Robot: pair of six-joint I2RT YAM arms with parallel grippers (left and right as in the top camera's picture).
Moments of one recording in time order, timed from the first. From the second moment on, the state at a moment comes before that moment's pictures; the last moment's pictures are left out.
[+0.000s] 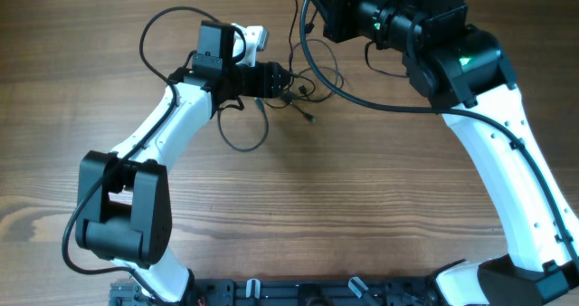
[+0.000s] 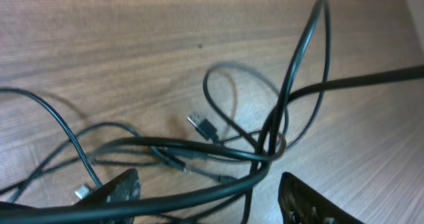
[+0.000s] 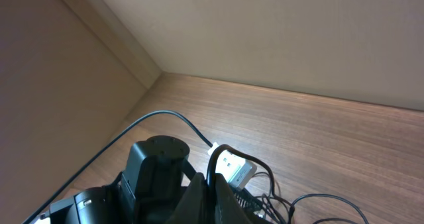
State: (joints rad) left arm -0.24 1.83 1.26 -0.31 0.49 -0.18; right arm 0.41 1.61 1.81 -0.59 -0.37 0.33
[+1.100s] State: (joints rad) left arm -0.31 1.94 1.26 -0.20 0.57 -0.18; right arm 0.41 1.61 1.81 -0.59 -0.37 0.34
